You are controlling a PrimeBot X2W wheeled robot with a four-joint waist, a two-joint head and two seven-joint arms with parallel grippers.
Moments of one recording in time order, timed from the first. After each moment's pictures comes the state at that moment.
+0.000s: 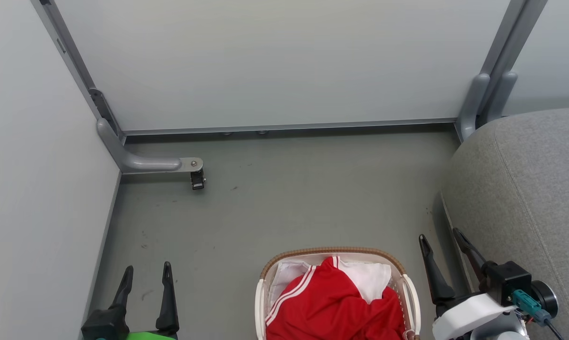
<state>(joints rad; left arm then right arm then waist) 0.09 0.05 -0.07 0.22 -0.20 -0.06 -0.26 -0.01 -0.05 0.04 0.20 0.12 0.13 -0.26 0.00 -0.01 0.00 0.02</state>
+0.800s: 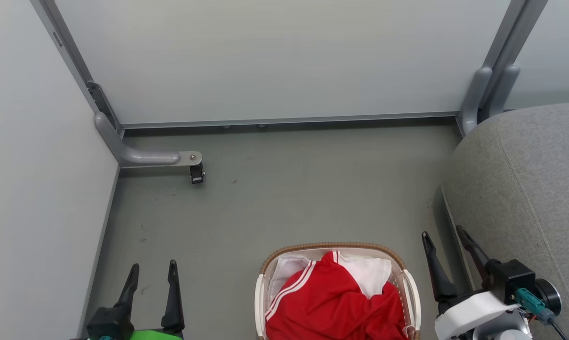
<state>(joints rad) 0.09 0.05 -0.09 0.22 -0.22 -0.06 -0.26 -0.01 -0.05 0.03 0.19 0.12 0.13 -0.26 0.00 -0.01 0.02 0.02</state>
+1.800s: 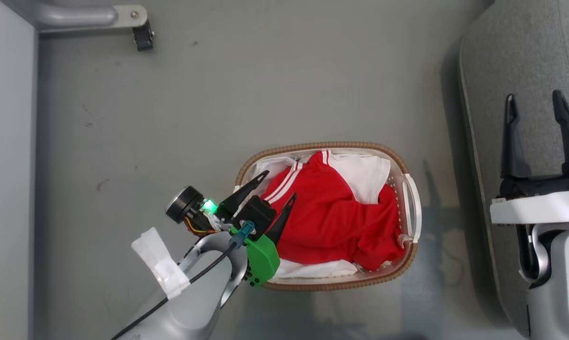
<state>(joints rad) -0.58 0.05 -0.67 0.75 -0.06 -0.13 -0.26 -0.29 -0.05 -0.18 -0.01 0.04 0.13 -0.26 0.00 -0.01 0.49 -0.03</state>
